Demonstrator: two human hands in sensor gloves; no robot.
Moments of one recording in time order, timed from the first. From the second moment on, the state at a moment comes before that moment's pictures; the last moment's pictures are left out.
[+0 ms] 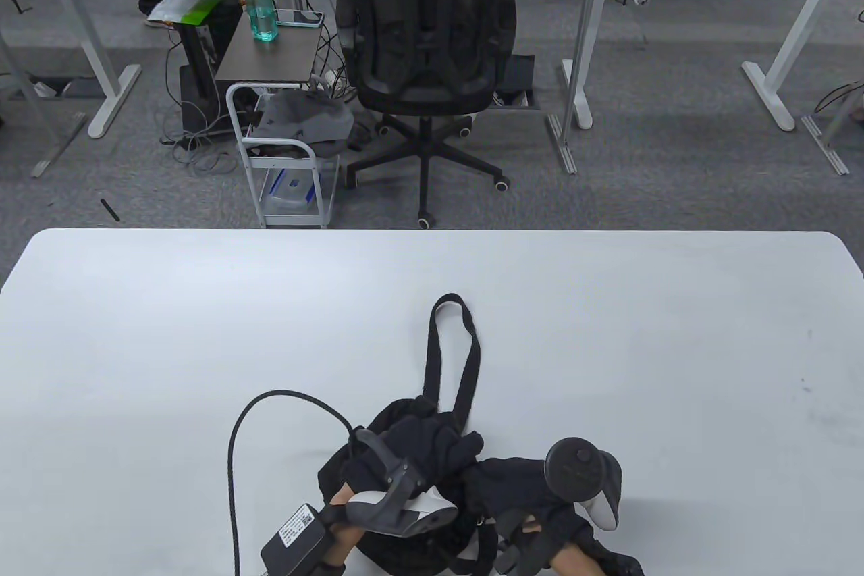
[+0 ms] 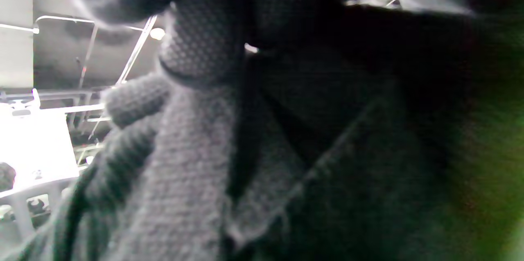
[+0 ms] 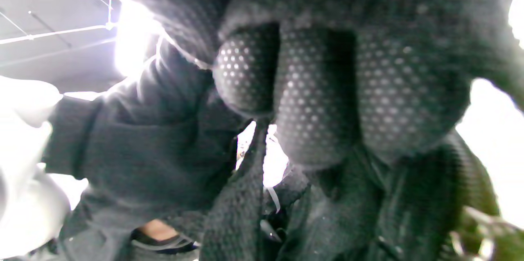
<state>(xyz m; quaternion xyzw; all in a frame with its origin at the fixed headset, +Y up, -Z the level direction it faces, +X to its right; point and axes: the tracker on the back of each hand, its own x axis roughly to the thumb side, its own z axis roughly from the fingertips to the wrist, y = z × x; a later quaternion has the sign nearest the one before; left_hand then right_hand) -0.065 -0.727 -0.284 0.28 -0.39 -0.11 0.87 0.125 -0.764 -0.299 0.19 0.02 0.85 0.48</state>
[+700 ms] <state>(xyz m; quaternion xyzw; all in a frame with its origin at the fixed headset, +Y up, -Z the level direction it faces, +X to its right) -0.066 -0.705 -0.272 0.23 -0.32 -0.10 0.92 0.132 -0.781 -0.309 0.15 0.04 0.85 0.51</state>
